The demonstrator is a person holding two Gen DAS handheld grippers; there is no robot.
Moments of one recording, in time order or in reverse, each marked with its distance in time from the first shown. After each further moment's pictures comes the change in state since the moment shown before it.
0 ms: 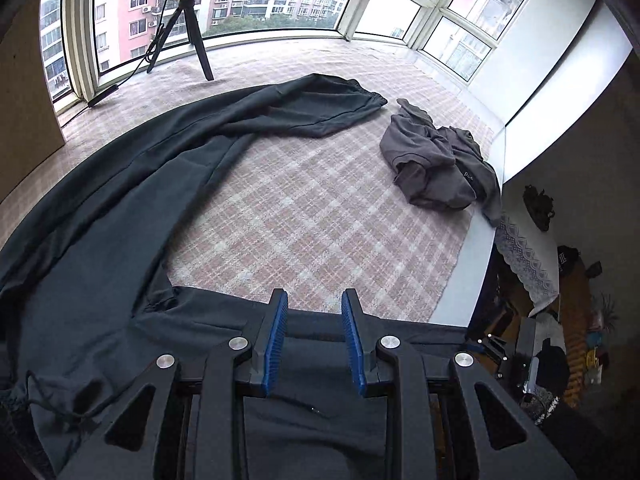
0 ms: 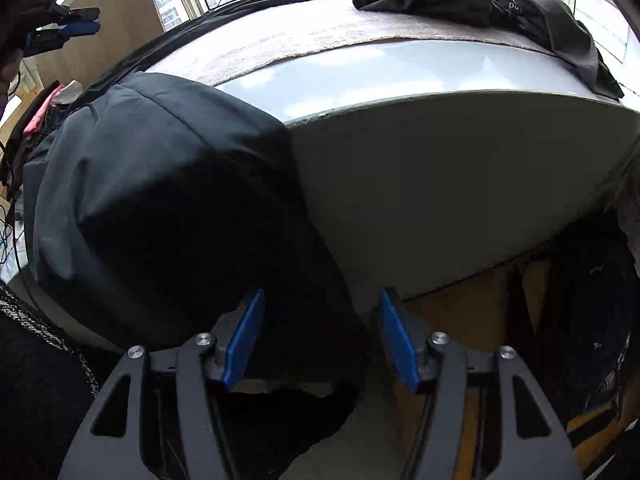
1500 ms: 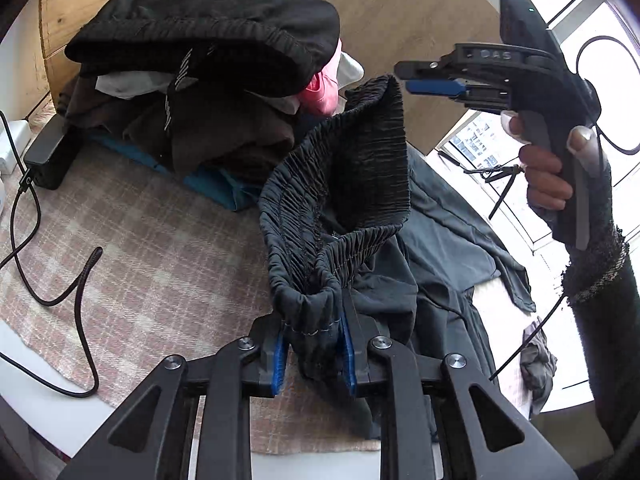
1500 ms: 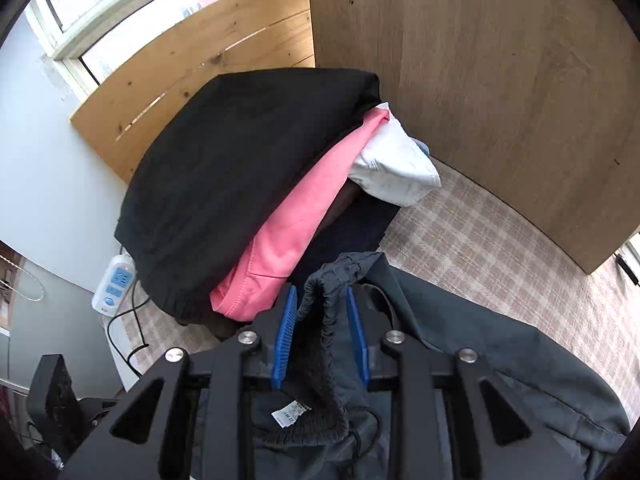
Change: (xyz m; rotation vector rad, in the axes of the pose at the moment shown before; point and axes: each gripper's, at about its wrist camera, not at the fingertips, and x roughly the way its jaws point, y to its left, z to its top) left arm -0.156 0.219 -0.243 -0.924 -0.400 0.312; right arm 0.082 0.593 0.365 -0.781 0.232 0.529
